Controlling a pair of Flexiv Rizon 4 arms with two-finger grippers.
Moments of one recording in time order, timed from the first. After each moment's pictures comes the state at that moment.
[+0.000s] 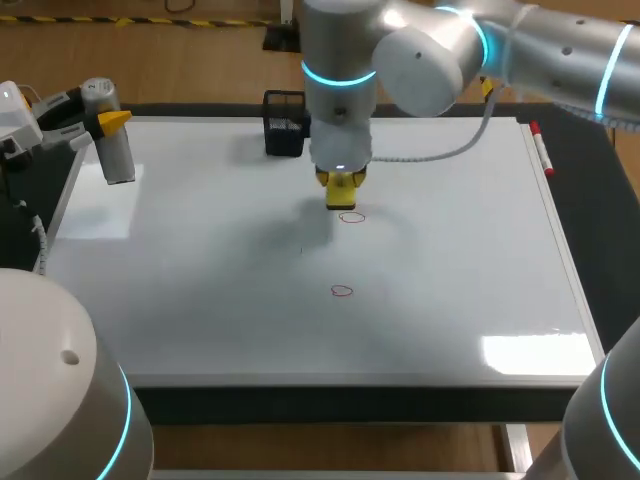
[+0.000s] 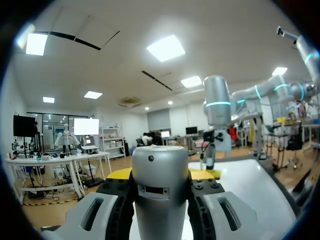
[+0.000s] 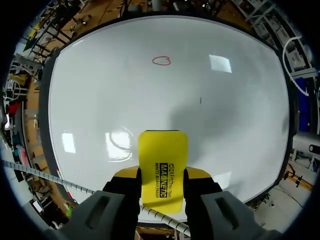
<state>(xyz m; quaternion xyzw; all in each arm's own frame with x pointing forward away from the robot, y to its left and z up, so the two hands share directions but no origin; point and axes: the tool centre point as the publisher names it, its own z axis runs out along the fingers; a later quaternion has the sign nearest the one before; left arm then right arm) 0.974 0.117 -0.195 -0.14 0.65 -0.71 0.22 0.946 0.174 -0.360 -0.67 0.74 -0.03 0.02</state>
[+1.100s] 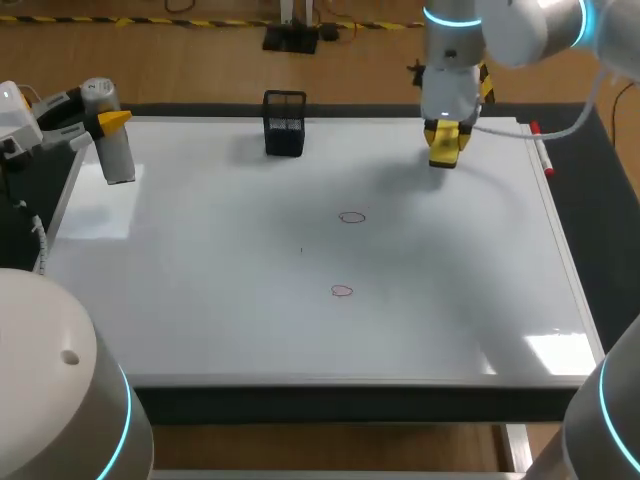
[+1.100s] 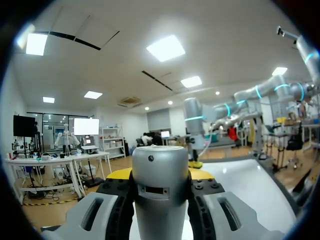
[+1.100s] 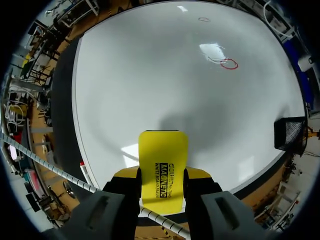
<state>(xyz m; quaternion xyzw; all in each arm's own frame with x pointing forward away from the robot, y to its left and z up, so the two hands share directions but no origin) 0.974 0.117 -0.195 -0.14 0.65 -0.71 0.22 1.060 -0.021 -0.385 -0.58 0.81 -0.02 -0.04</state>
